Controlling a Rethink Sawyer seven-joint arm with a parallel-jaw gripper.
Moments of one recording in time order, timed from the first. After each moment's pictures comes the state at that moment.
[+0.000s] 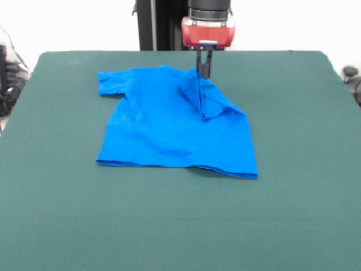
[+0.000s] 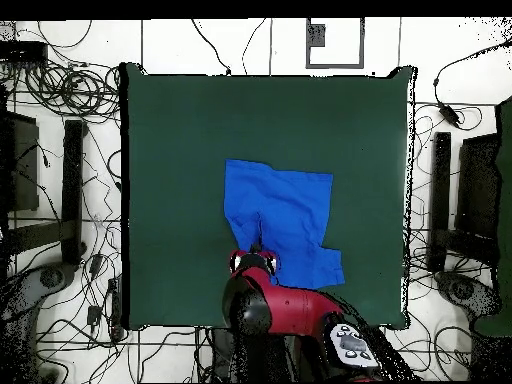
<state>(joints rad) -0.24 -0.62 -0.01 2.12 -0.21 -0.19 1.74</state>
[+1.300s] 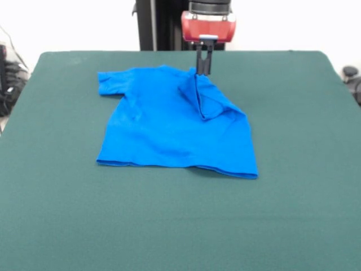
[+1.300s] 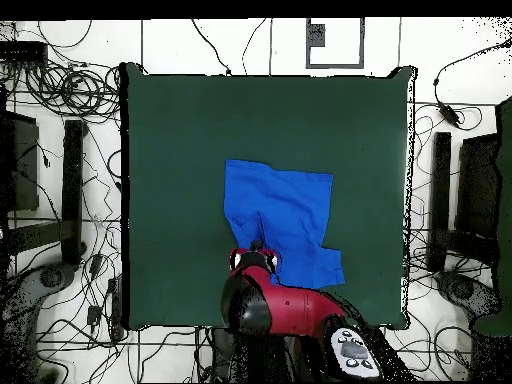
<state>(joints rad) -0.23 -0.67 -0.01 2.13 -0.21 -0.18 1.74</state>
